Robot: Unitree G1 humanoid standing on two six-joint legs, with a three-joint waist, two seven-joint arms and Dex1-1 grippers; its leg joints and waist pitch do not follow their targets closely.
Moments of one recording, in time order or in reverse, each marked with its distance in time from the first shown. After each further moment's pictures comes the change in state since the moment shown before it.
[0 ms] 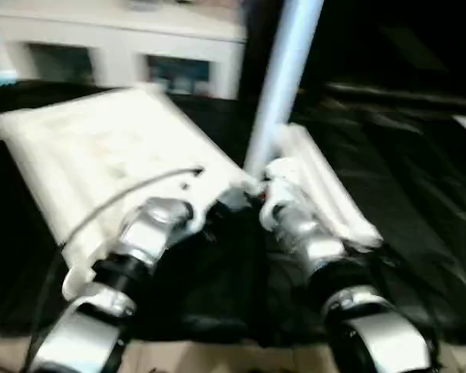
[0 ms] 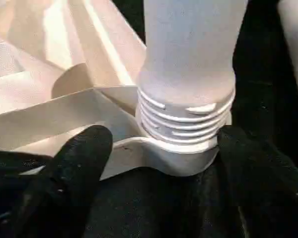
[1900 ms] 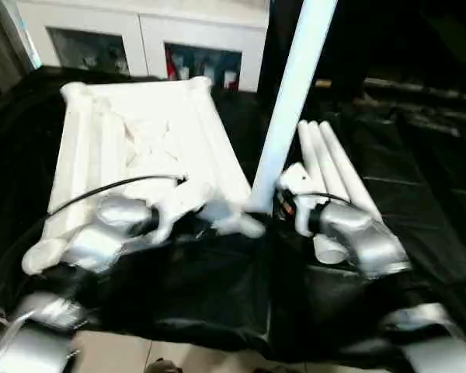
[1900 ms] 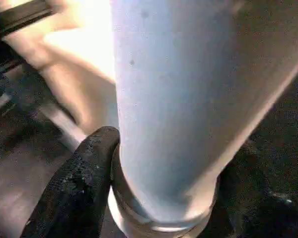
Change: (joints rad) left arm 0.050 0.143 -0.030 -0.062 -0.079 -0.160 -0.333; right arm 0.137 -0.241 0.125 -0.350 -0.009 0.099 0.415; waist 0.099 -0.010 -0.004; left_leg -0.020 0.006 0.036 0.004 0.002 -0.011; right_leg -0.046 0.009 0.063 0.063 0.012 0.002
